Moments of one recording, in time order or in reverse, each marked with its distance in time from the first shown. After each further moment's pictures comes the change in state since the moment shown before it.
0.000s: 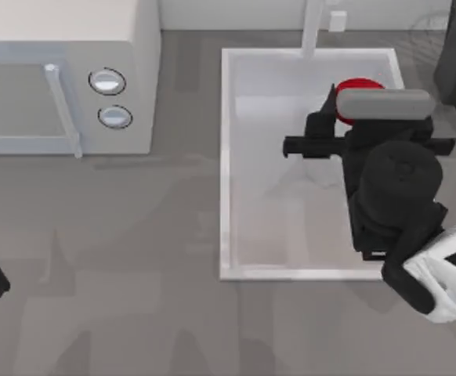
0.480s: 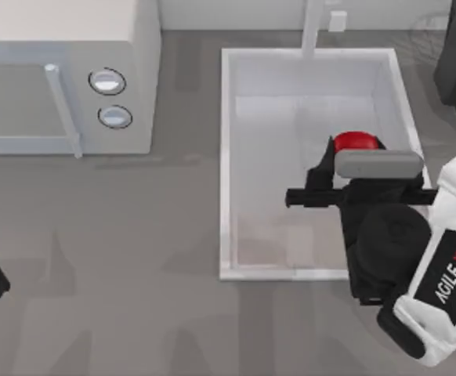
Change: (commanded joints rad) left arm 0.000 0.000 0.000 0.000 0.000 0.000; right arm 0.001 0.302 -0.060 0.367 -0.008 -0.006
